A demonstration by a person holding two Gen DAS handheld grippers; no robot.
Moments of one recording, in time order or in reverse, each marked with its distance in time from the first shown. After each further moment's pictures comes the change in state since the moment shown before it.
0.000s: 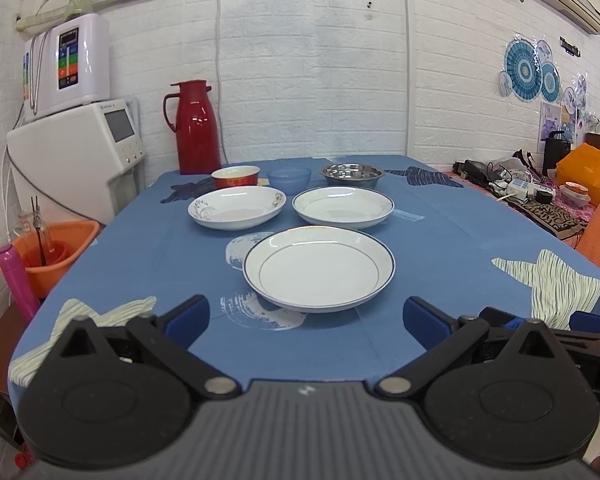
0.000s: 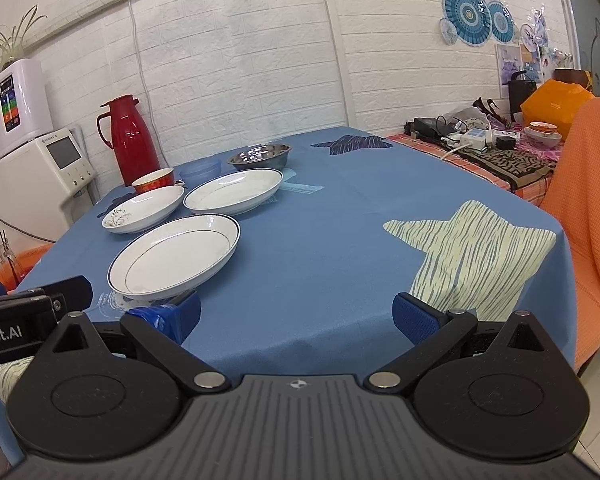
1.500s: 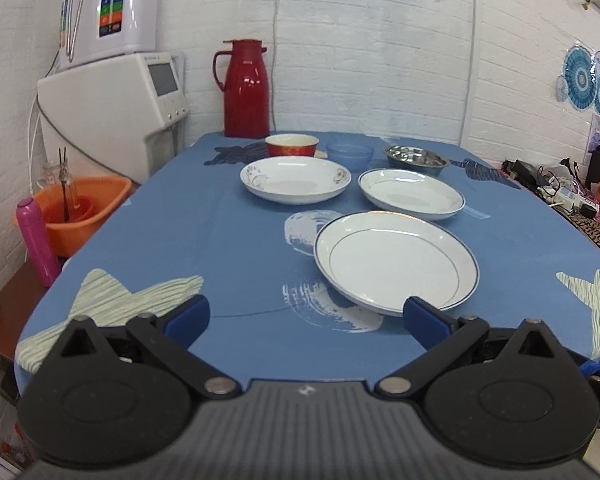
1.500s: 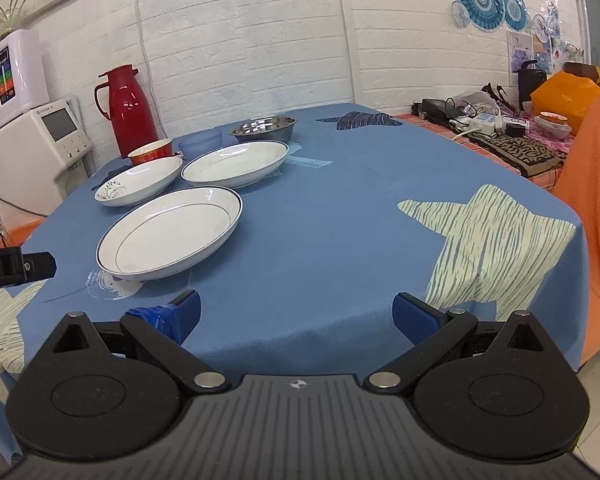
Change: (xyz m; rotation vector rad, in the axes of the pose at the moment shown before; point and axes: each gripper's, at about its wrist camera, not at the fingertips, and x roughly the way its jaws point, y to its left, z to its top) left arm 0.054 0.065 0.007 -0.134 0.106 0.083; right arm 0.031 0.016 -0.001 -0.044 0.084 -0.012
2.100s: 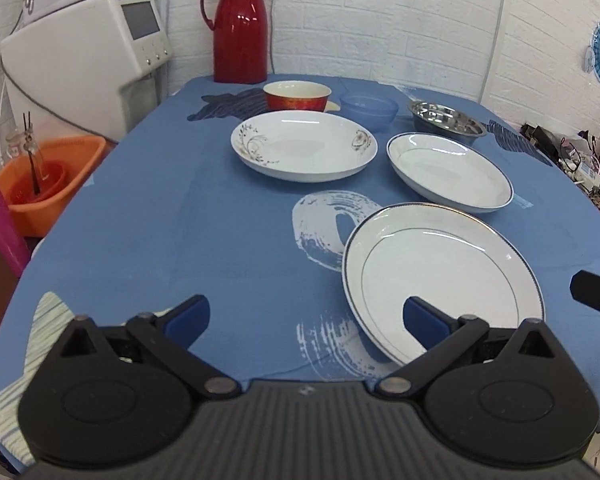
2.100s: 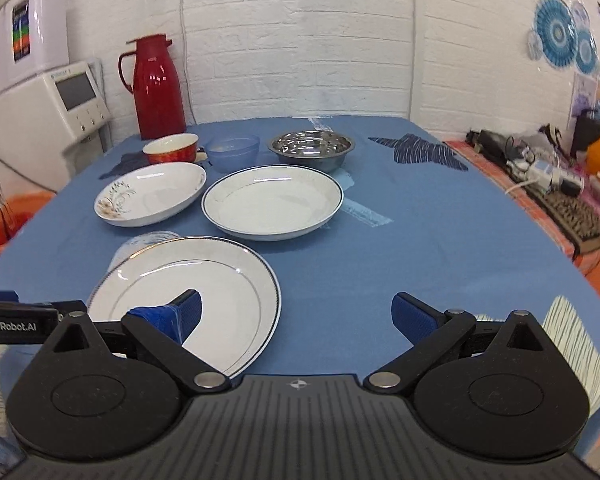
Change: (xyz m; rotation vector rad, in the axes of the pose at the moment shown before) left arm 0.108 0.021 0.054 0.004 0.202 -0.027; right arm 0.083 0.056 0.087 -0.221 0.060 0.030
